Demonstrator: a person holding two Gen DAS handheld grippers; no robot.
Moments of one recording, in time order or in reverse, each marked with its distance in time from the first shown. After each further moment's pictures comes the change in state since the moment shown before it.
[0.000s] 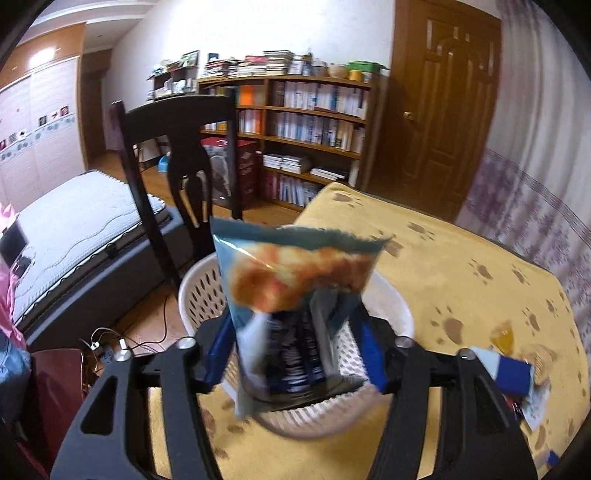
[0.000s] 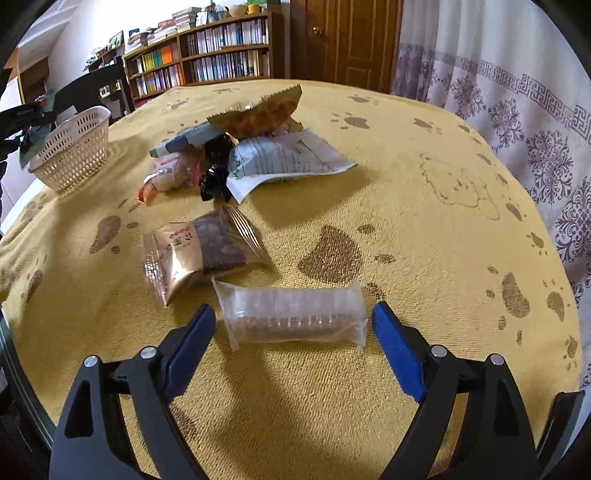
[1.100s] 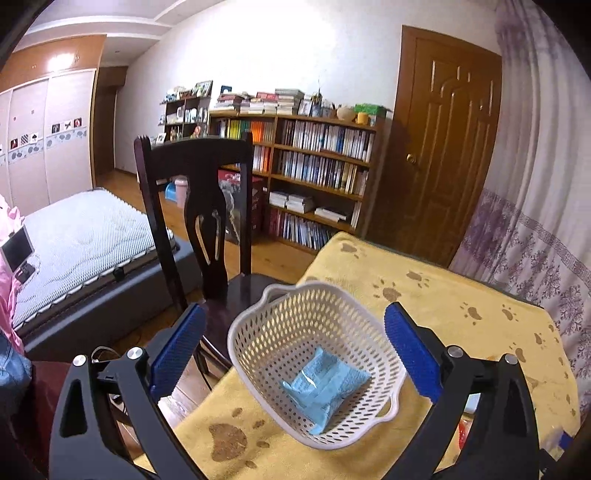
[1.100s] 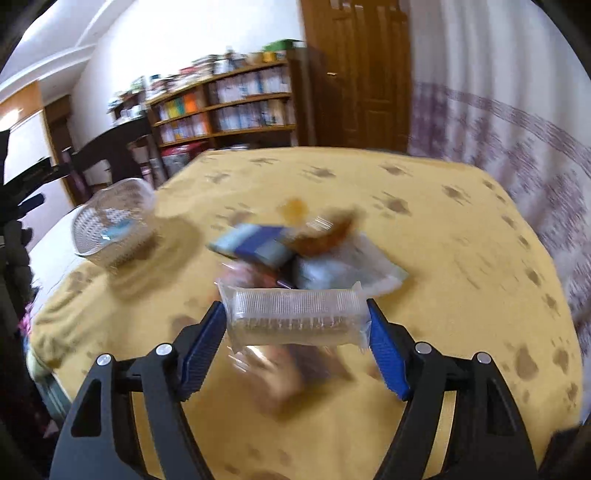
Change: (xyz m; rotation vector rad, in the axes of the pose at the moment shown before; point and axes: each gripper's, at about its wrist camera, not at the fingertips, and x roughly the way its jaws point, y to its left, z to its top) left arm -0.058 0.027 0.016 -0.036 -0.167 -0.015; right arm -0.044 0.048 0.069 0.007 -0.192 0.137
